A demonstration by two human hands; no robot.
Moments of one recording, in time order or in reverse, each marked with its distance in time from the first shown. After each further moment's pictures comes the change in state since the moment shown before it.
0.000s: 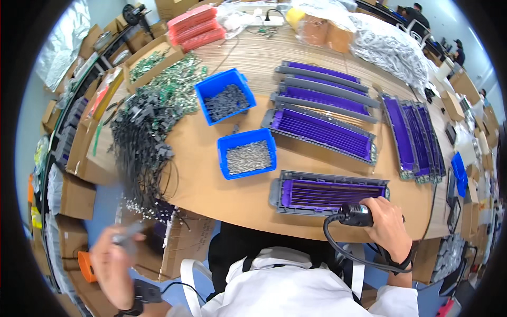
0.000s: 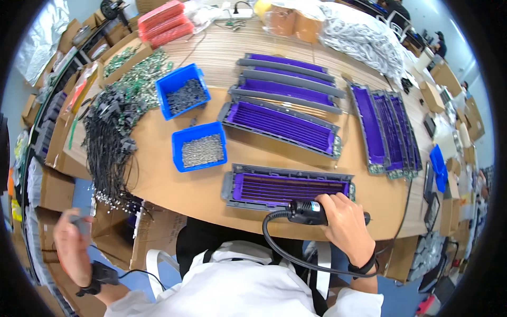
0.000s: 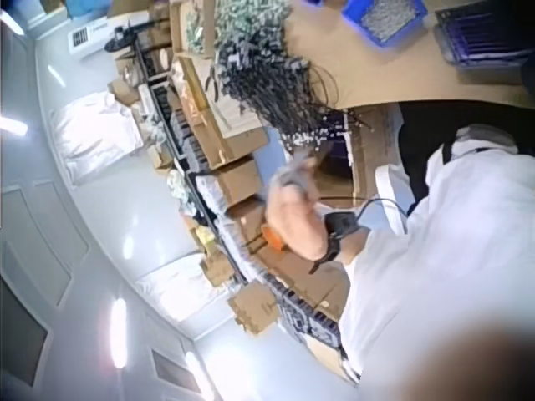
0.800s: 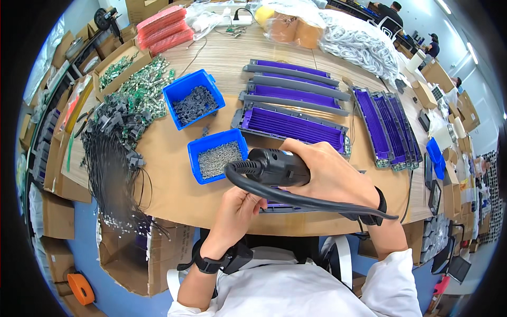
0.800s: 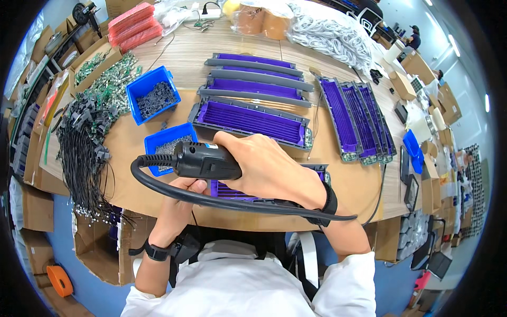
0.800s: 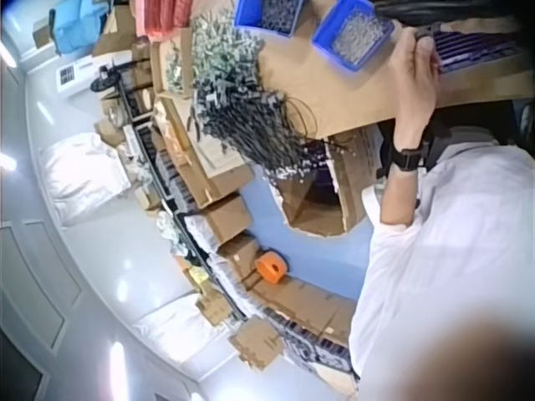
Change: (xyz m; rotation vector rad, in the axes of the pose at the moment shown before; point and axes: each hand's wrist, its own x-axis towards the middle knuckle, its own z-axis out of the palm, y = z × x) left_hand 0.033 -0.034 0.233 -0.519 -0.664 -0.098; right_hand 0.125 -0.061 -0.016 0.454 -0.078 -0.256
